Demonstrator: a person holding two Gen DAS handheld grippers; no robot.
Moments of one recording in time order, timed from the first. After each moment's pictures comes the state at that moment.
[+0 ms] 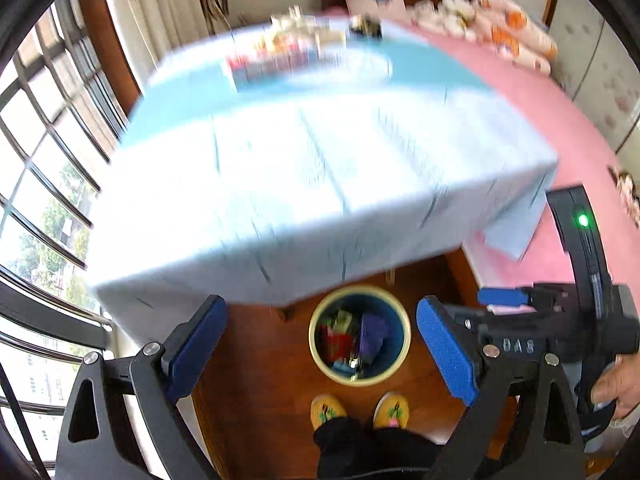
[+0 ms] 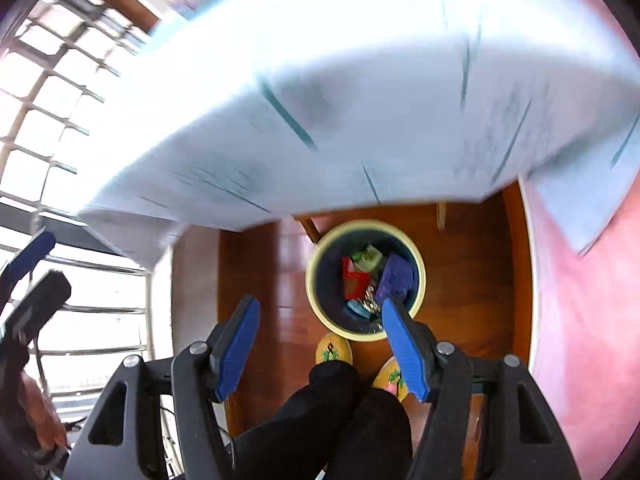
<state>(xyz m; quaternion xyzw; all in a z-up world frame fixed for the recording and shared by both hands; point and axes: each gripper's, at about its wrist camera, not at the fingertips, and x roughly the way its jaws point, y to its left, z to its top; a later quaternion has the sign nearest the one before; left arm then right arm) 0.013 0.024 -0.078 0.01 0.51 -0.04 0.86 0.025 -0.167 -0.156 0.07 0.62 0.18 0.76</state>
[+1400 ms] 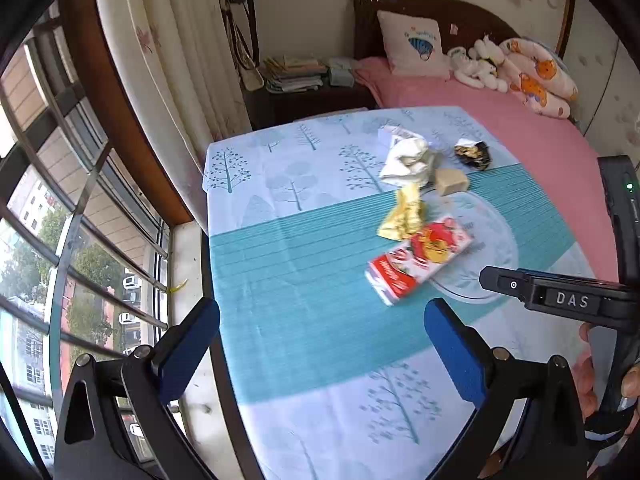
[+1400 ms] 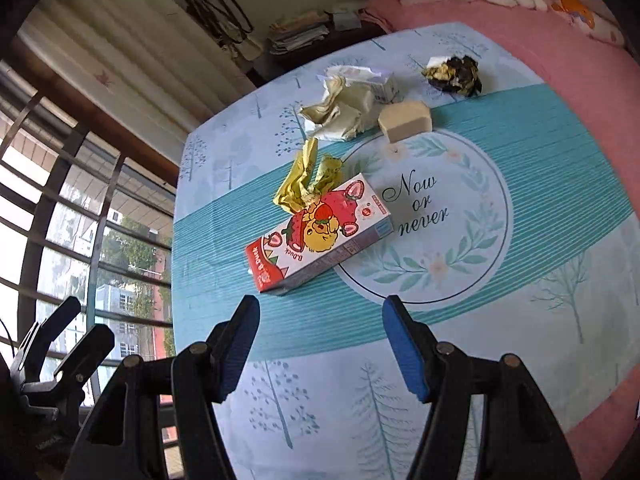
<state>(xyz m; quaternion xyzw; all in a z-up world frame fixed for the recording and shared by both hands) 0.301 0.208 0.012 0.02 0.49 -0.05 0.87 0.302 -0.018 -0.055 0.17 0.58 0.06 0.80</state>
